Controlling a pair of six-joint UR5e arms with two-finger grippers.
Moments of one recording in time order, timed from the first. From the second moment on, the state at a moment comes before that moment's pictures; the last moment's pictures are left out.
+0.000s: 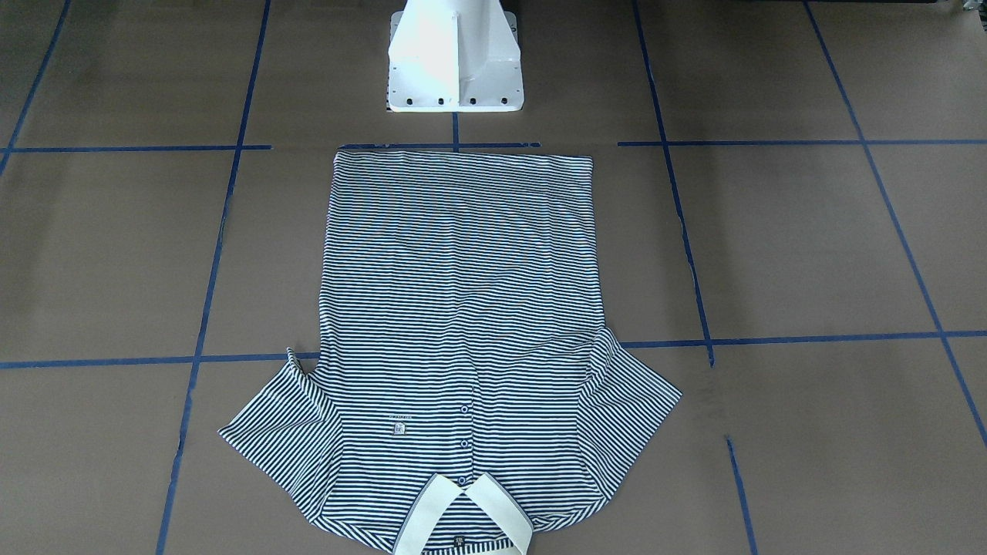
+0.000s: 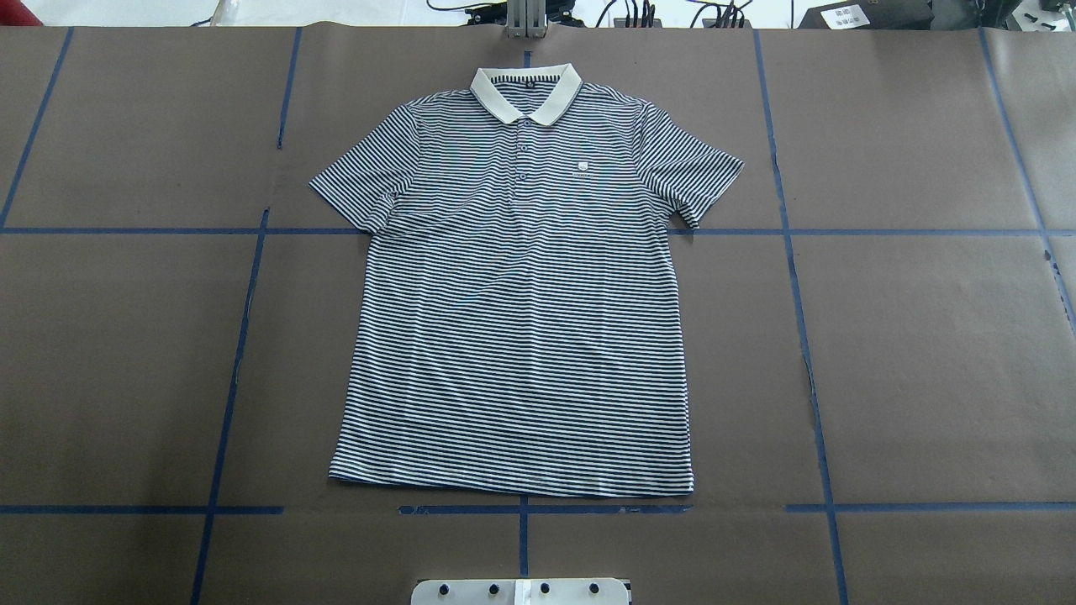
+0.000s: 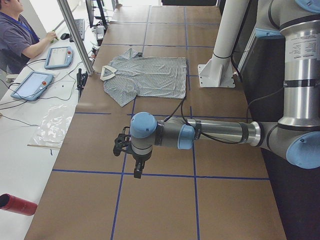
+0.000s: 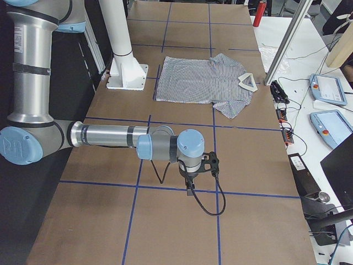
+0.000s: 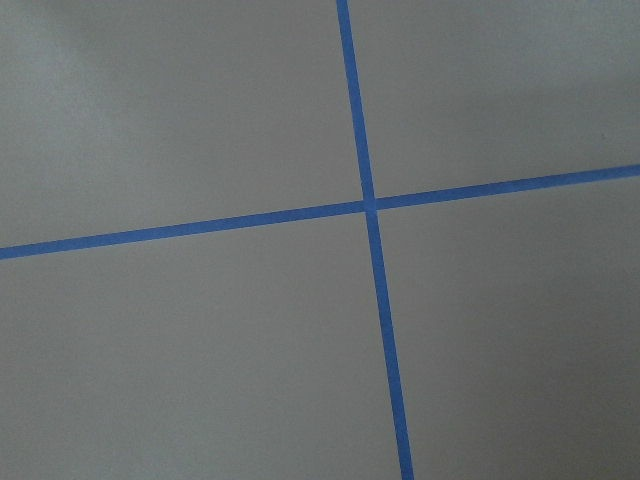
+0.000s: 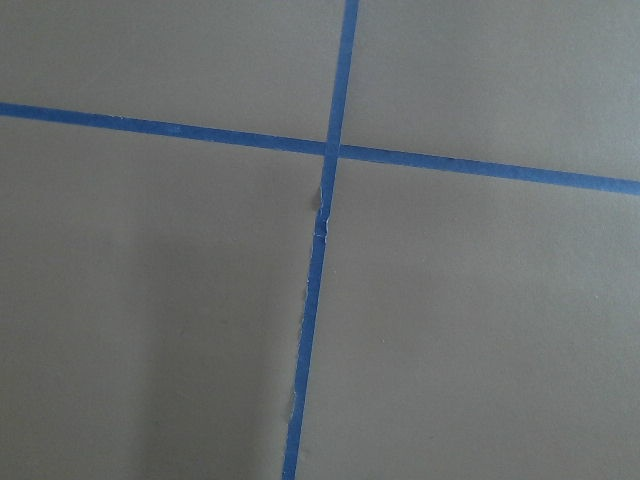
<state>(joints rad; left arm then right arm) -1.62 -1.48 -1.73 -1.63 -2.34 0.08 1.60 -1.69 1.71 -1.57 2.36 -0.13</state>
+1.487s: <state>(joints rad) -1.53 -1.63 -1.73 -1.87 -2.38 0.01 1.42 -1.44 1.49 -1.29 2.39 0.18</state>
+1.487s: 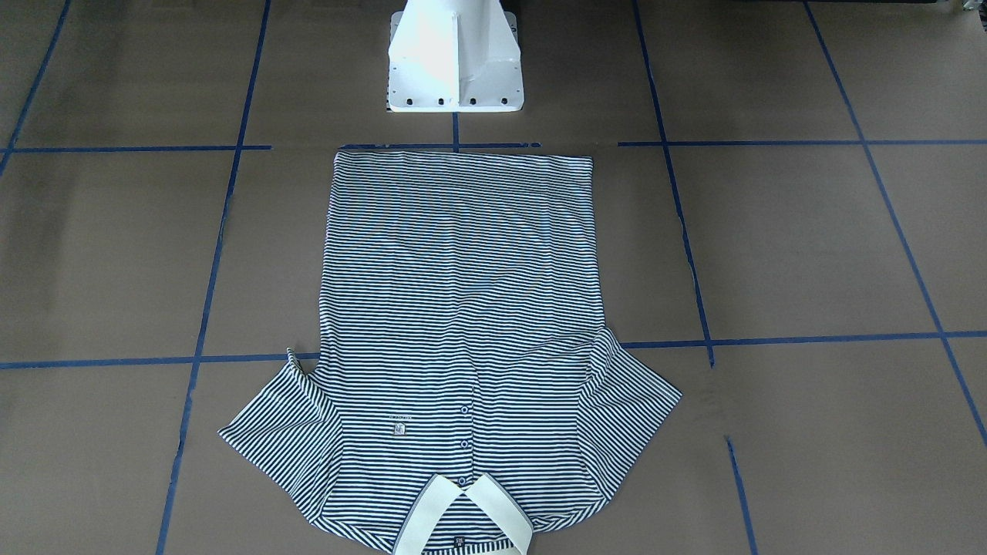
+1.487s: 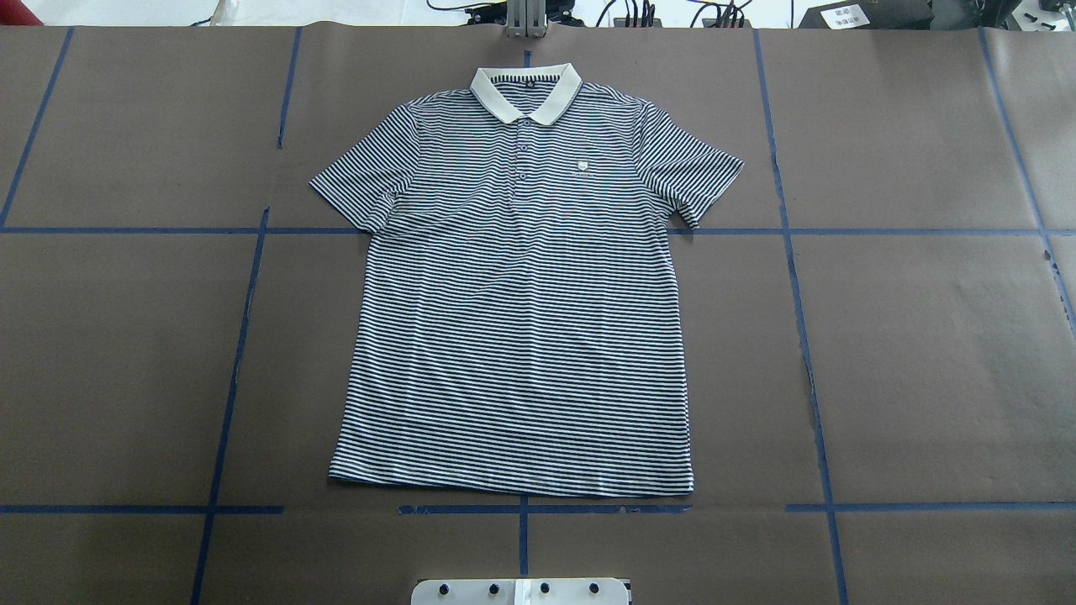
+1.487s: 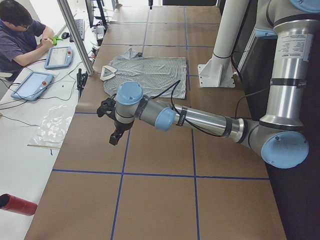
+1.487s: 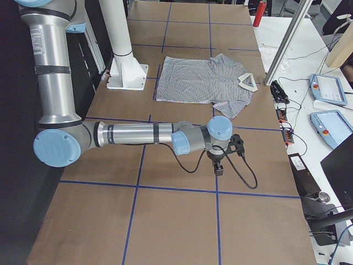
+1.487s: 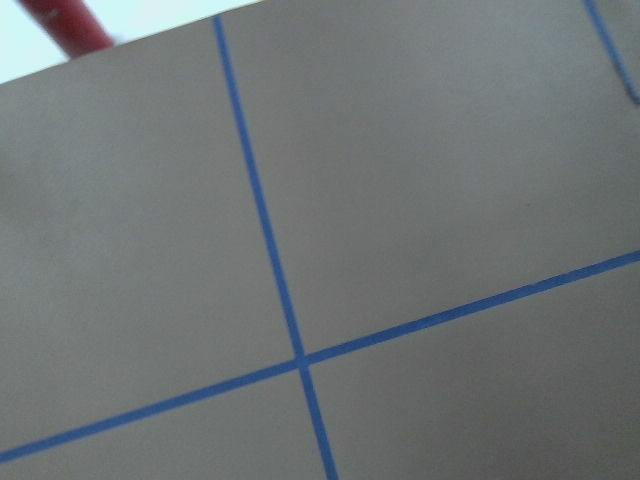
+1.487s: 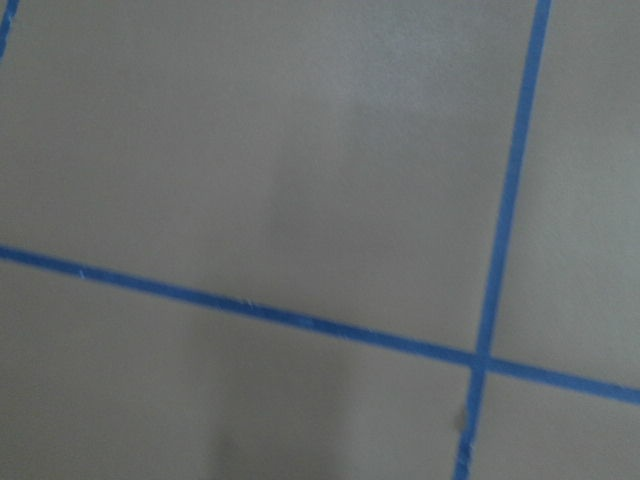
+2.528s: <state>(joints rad) -1.37 -1.73 -1.66 -2.01 -2.42 -0.27 1.00 -1.01 1.23 -1.06 2.07 0.96</state>
